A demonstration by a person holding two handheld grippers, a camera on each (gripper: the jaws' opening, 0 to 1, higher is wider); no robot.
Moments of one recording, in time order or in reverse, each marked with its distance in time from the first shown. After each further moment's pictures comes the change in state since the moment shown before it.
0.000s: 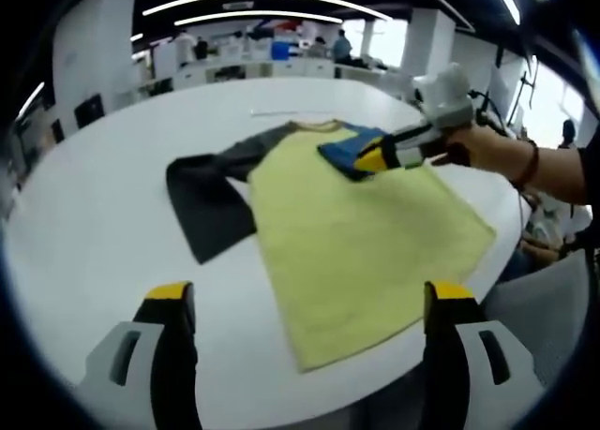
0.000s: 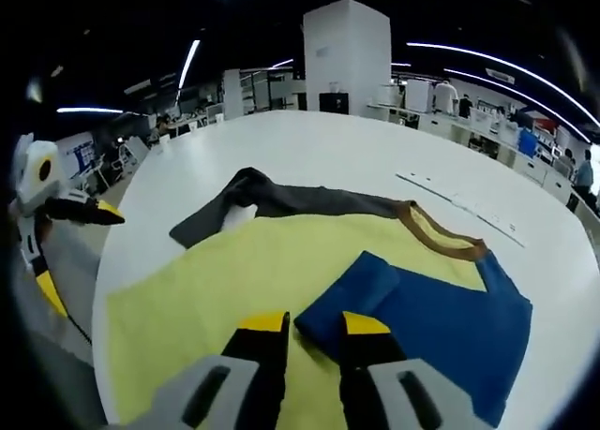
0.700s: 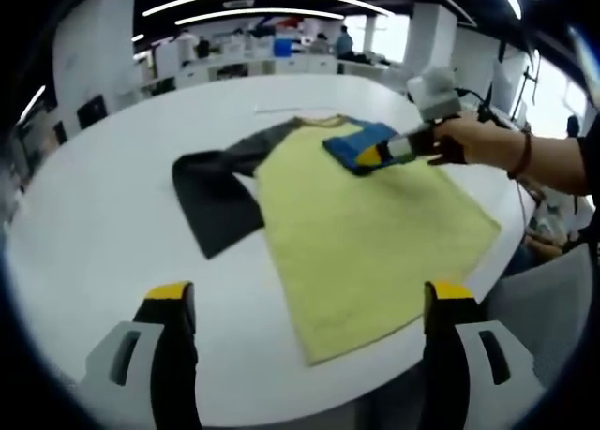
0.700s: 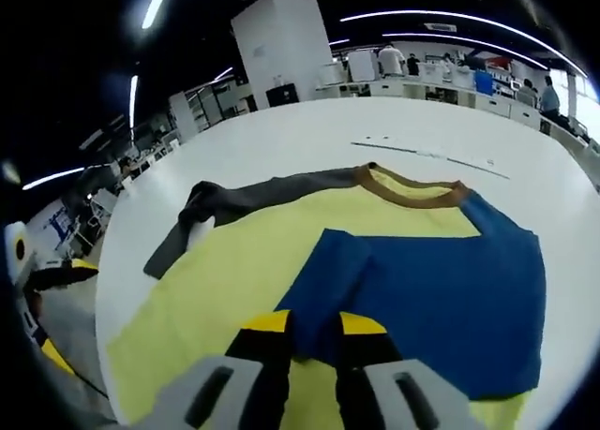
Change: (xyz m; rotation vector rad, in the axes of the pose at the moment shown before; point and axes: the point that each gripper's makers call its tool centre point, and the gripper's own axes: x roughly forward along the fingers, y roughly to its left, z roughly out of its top) left arm -0.003 0.005 -0.005 0.010 0.017 0.021; right arm 0.021 -0.016 -0.019 0.279 0.046 -0.056
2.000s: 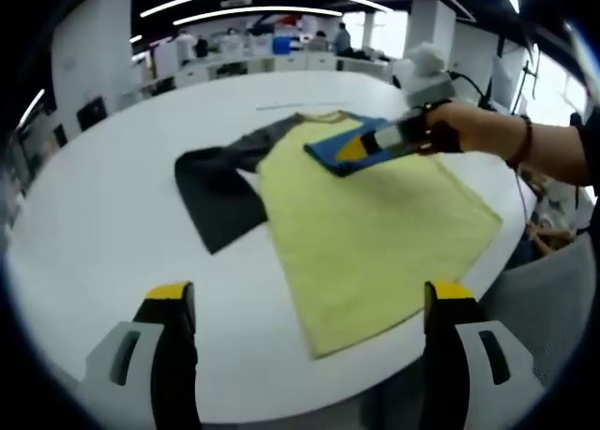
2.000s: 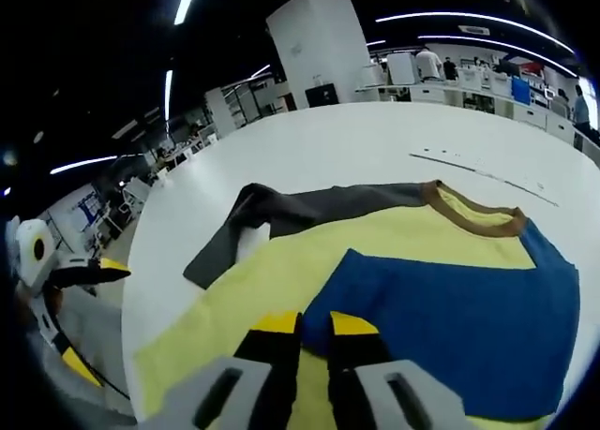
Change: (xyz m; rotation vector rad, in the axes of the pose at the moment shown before) left arm -0.003 0.003 -0.005 0.014 0.012 0.007; right arm 0.006 0.048 0.021 -0.088 -0.014 0.132
